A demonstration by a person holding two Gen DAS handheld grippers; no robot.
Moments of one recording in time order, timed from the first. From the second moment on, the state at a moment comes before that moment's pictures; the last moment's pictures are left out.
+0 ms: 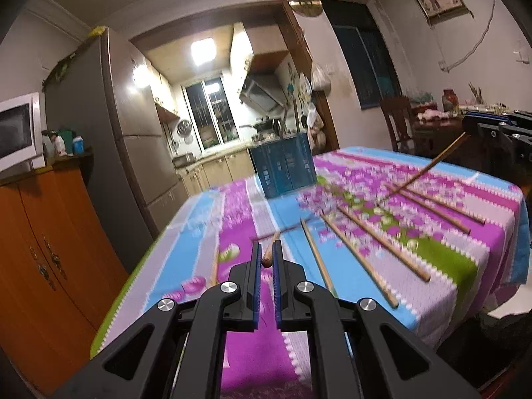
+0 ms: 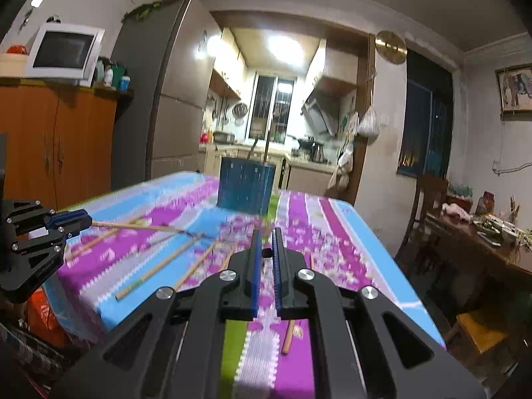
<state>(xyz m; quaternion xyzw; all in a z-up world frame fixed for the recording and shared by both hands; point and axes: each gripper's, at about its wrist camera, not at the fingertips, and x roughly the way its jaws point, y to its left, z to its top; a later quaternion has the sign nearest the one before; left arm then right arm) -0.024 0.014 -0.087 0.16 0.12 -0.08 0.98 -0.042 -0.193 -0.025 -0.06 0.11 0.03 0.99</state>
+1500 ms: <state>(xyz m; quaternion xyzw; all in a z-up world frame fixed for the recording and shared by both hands) 0.145 0.045 0.077 0.01 0.18 -0.23 0.96 0.107 -0.235 0.076 0.01 0.17 0.13 0.98</state>
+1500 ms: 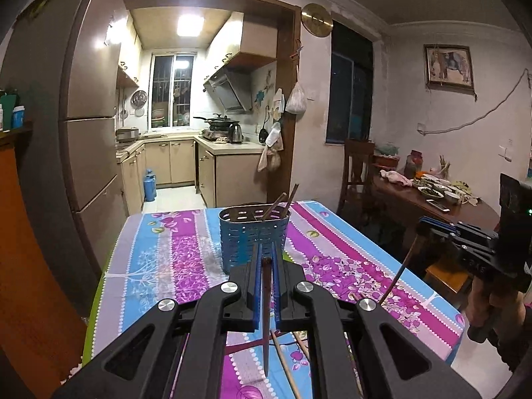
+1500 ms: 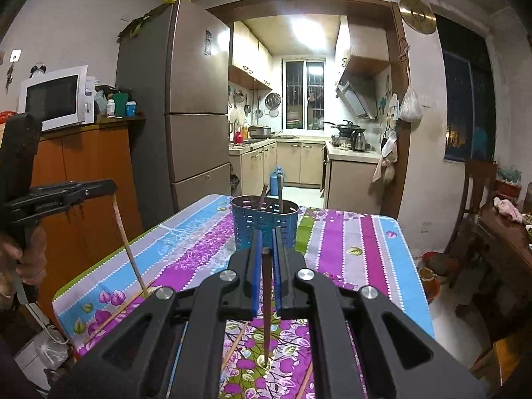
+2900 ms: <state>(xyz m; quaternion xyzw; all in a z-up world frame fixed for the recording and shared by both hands) 0.394 -0.046 0.120 0.02 0.08 -0.18 0.98 0.366 -0.248 0.129 0.08 0.11 0.14 0.98</state>
